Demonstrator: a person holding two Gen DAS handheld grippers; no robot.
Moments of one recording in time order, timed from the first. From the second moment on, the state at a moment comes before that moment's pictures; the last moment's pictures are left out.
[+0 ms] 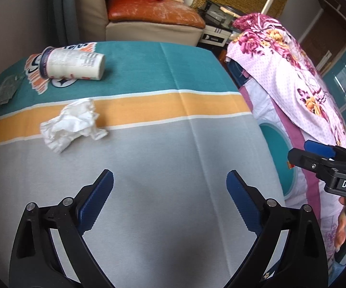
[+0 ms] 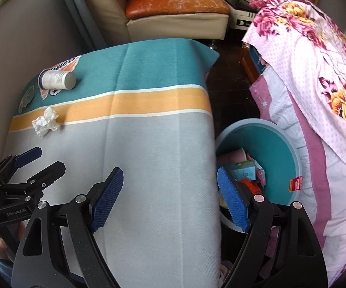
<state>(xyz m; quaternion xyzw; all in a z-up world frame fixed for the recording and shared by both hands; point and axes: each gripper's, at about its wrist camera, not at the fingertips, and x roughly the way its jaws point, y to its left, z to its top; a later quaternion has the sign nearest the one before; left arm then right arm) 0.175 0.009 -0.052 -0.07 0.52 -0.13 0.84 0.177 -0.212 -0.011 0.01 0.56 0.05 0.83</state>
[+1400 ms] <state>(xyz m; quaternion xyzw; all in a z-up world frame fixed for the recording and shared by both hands) 0.196 0.220 -0.082 -0.15 0.52 0.02 0.84 0.287 0.015 -0.071 -0.05 0.61 0.26 0.75</state>
